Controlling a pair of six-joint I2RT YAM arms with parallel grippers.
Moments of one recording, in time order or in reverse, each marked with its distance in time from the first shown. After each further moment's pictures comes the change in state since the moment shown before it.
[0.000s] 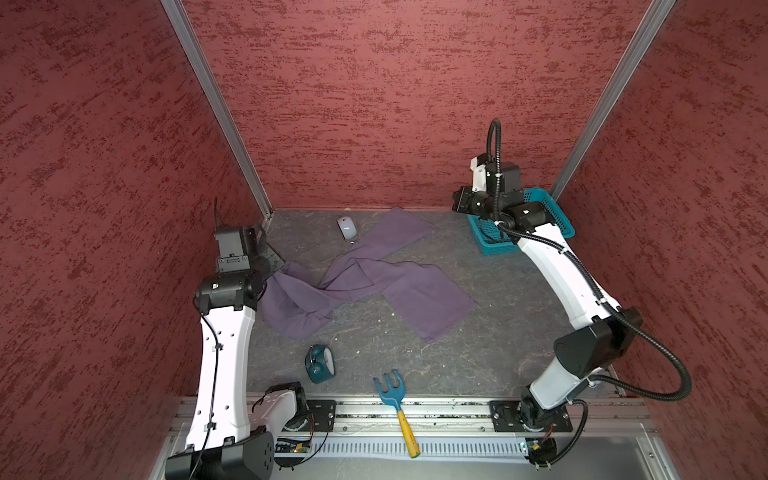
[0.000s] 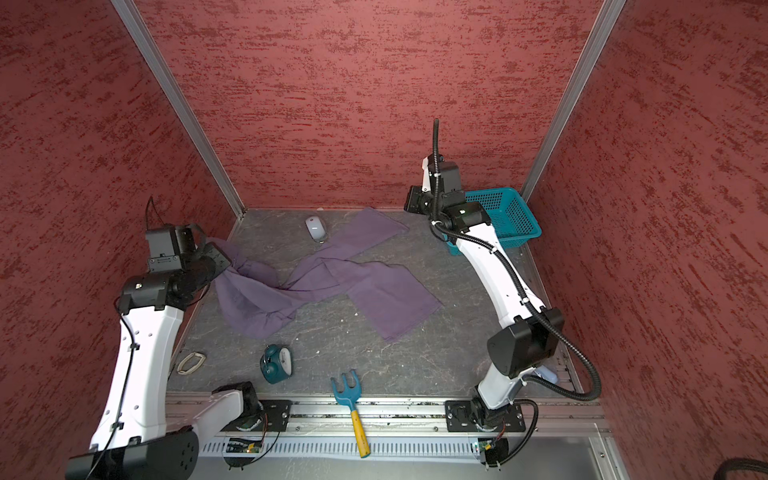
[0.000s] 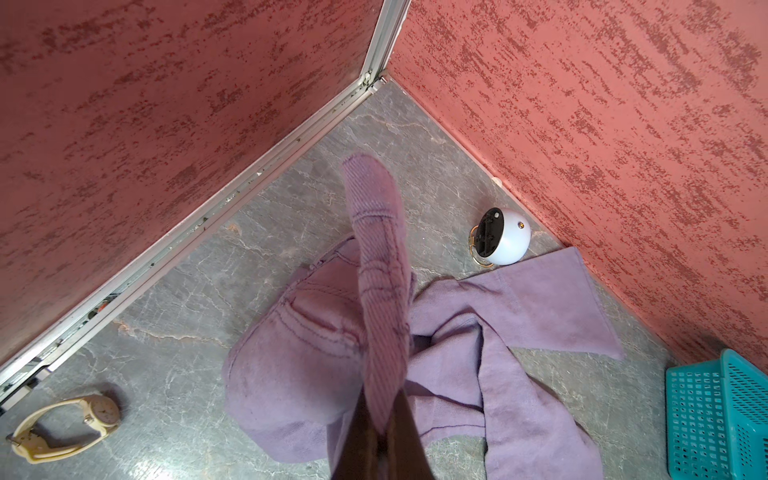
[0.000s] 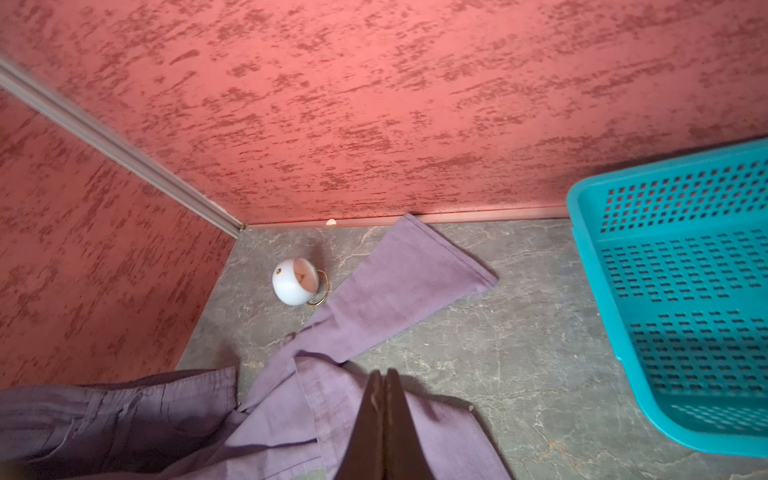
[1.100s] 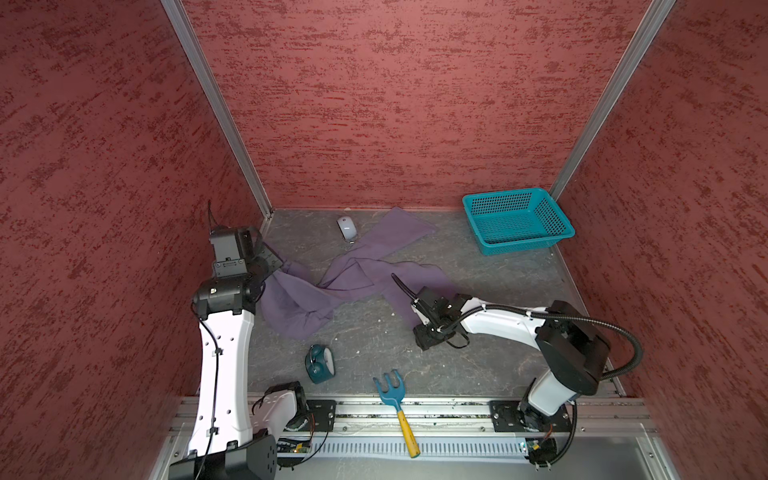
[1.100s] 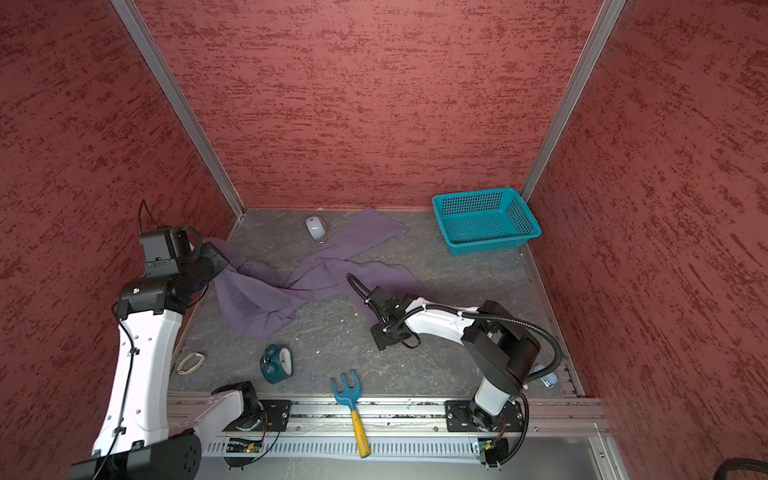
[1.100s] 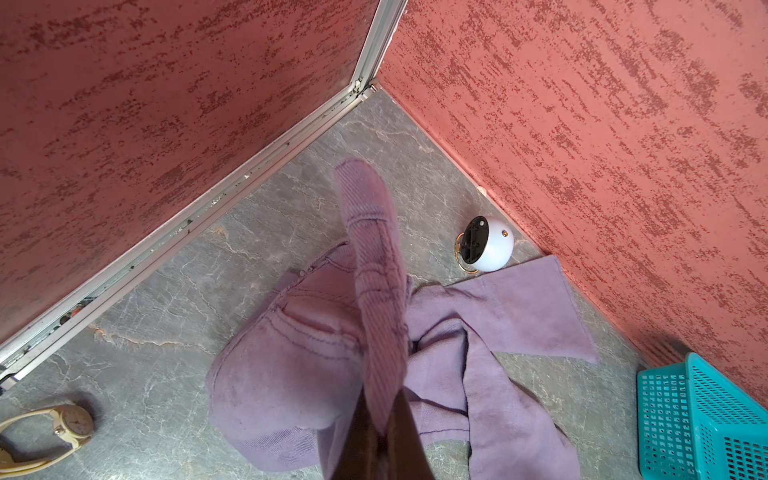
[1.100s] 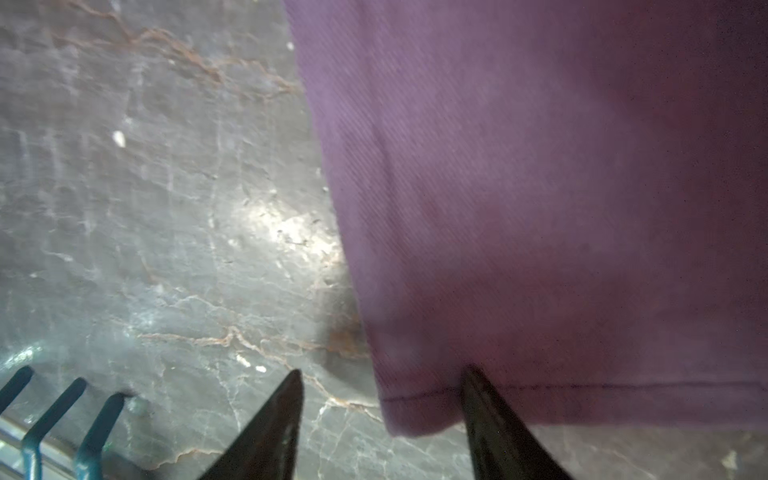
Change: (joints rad) left arm 0.028 -0.005 -0.019 0.045 0.061 -0.018; right arm 0.496 -0.015 -0.864 0.040 0.004 0.051
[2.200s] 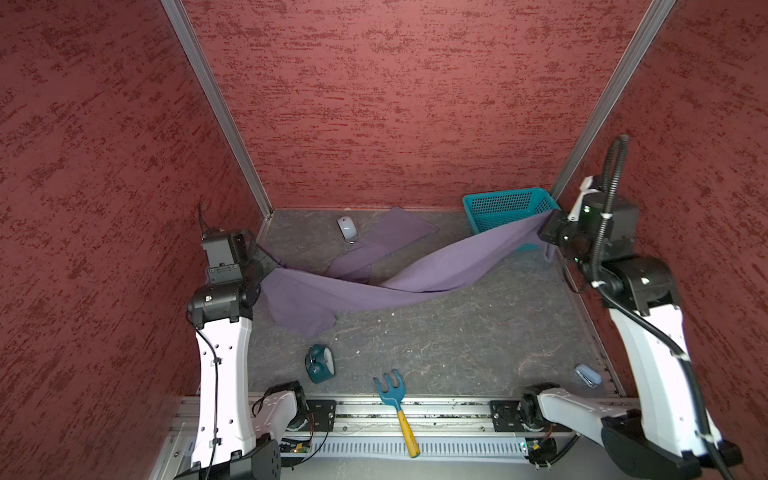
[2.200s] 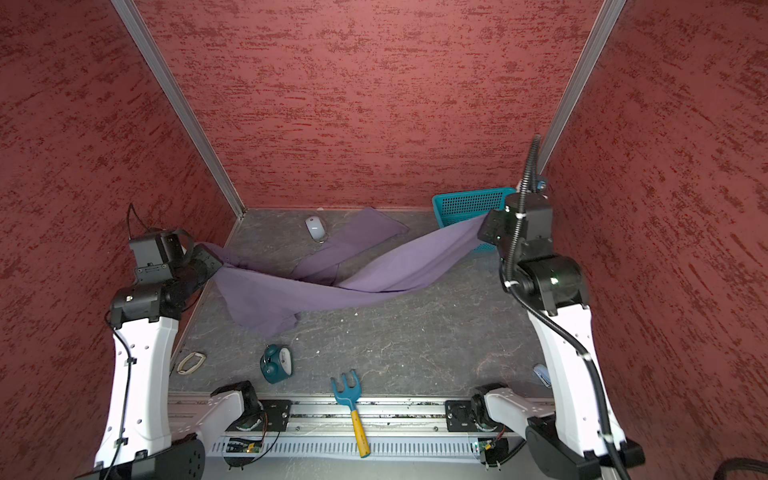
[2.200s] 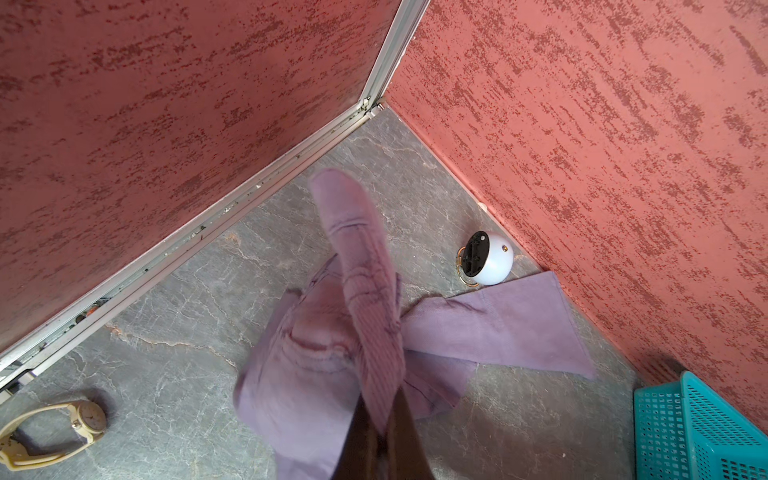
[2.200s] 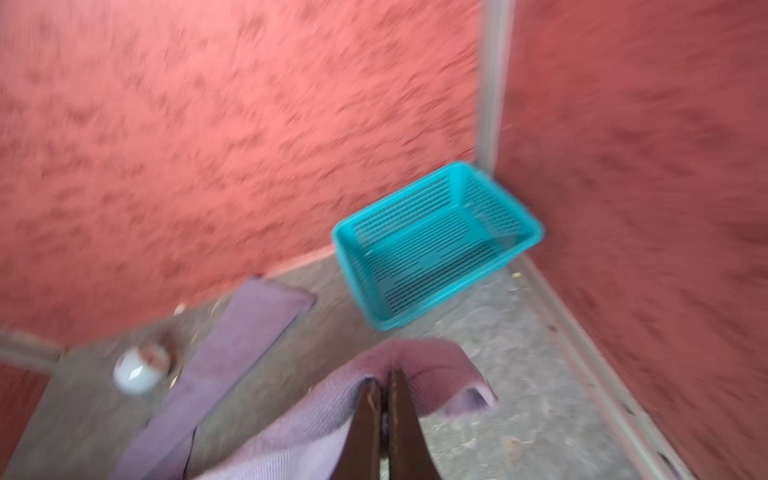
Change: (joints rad) left arm 0.039 -0.037 0.001 -0.004 0.006 -0.005; right arm -0.674 -0.568 0.765 -0.396 0.517 -0.053
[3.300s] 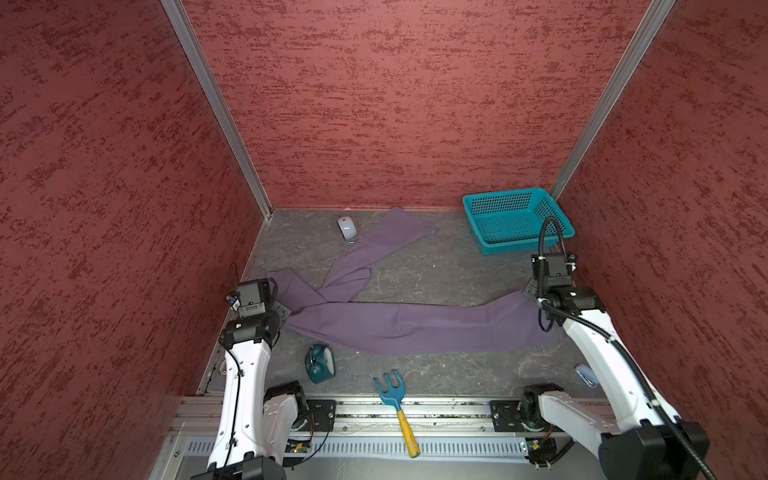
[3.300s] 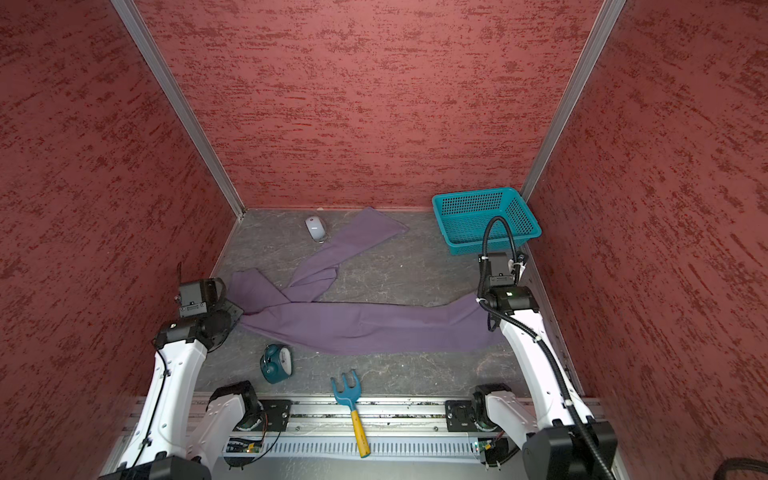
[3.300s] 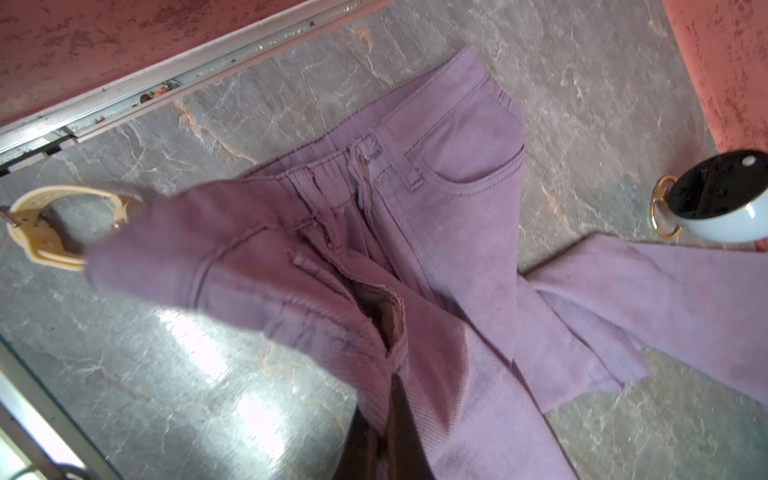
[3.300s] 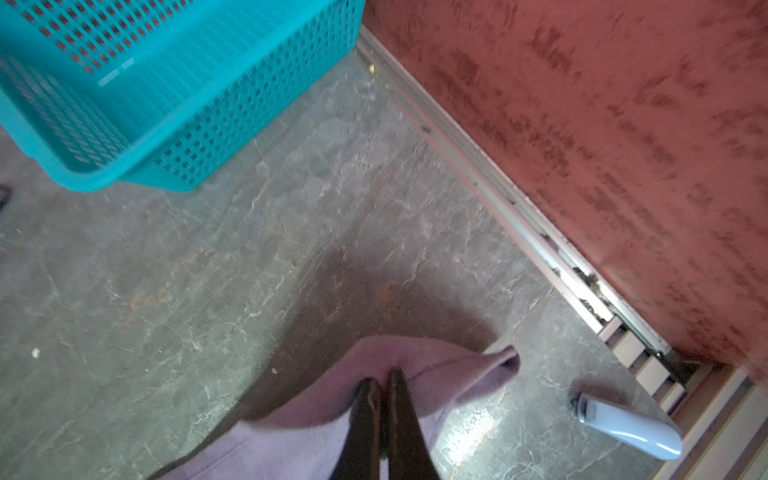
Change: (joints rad) left arm 0.018 -0.139 -0.543 0.045 -0.068 -0.182; right arm -0.124 -0.036 -0.804 0.152 0.029 0.206
